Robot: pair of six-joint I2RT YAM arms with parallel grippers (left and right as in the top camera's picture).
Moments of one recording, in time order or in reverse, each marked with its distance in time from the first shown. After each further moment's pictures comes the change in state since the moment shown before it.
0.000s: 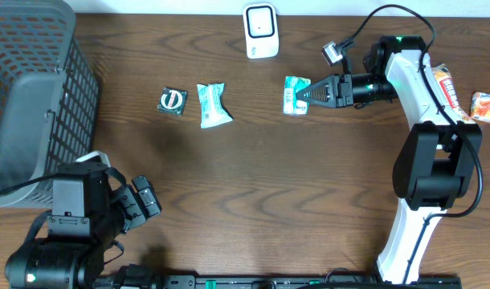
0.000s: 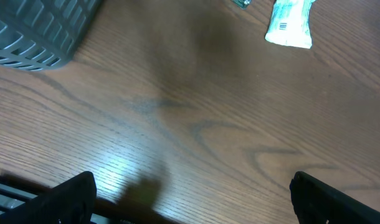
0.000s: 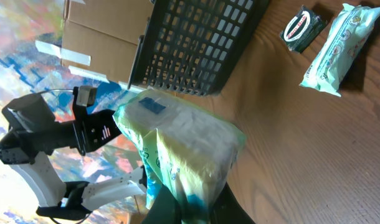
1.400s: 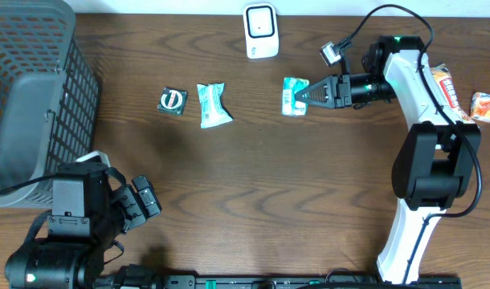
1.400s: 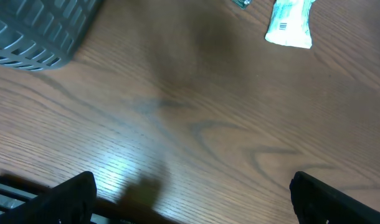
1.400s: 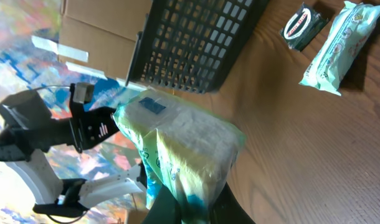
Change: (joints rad) left arm 0.000 0.000 0.000 0.000 0.000 0.000; right arm 0.012 0.000 0.000 0.009 0.012 0.000
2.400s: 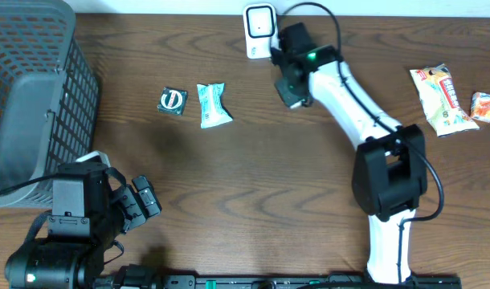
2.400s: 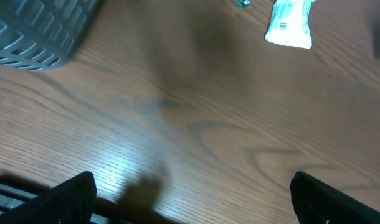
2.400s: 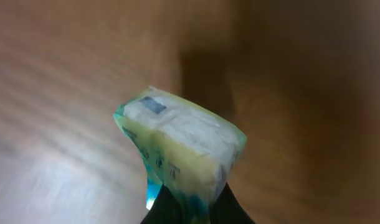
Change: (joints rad) left arm 0.000 0.000 0.000 0.000 0.000 0.000; right arm 0.373 0.000 -0.002 0.786 1.585 0.723
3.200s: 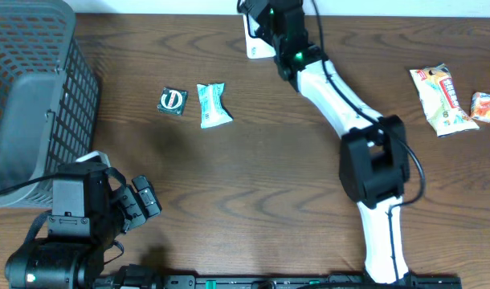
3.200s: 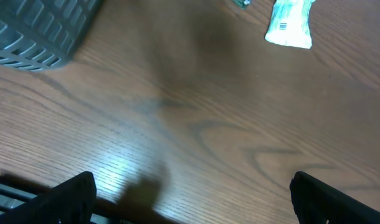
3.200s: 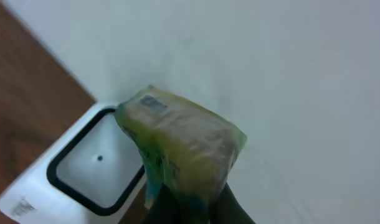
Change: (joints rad) left arm 0.000 0.000 0.000 0.000 0.000 0.000; right arm 0.009 0.151 0.093 0.914 0.052 -0.626
